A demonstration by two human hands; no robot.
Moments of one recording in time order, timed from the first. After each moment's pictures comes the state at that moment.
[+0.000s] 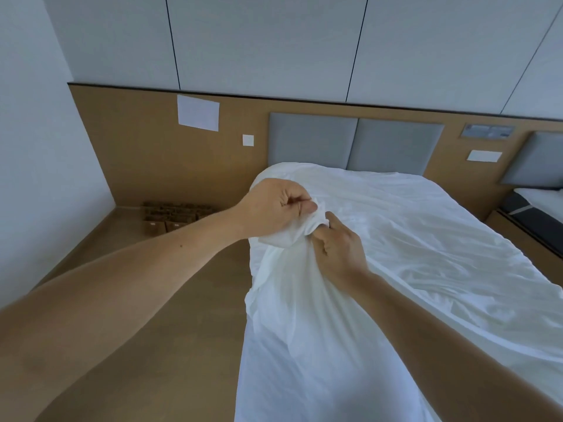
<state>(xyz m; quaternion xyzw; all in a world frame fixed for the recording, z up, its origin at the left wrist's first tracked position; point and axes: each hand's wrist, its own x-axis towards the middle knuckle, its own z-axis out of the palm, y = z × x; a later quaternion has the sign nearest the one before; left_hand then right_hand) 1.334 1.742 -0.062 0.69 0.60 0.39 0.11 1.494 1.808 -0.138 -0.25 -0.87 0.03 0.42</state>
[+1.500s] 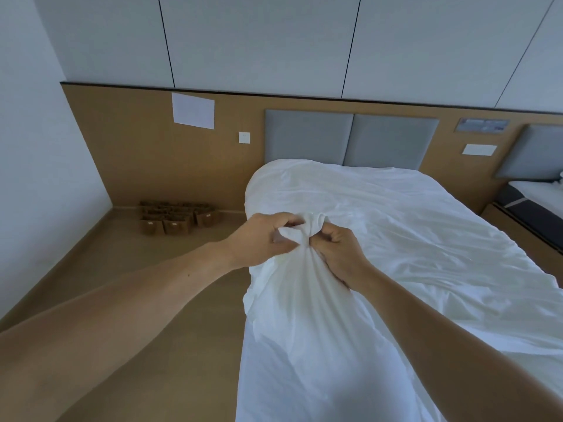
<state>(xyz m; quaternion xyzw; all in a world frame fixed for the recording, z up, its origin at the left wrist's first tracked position) 1.320 1.733 -0.129 0.73 0.57 0.35 0.13 1.508 1.794 -0.128 -0.34 -0.74 0.49 0.31</state>
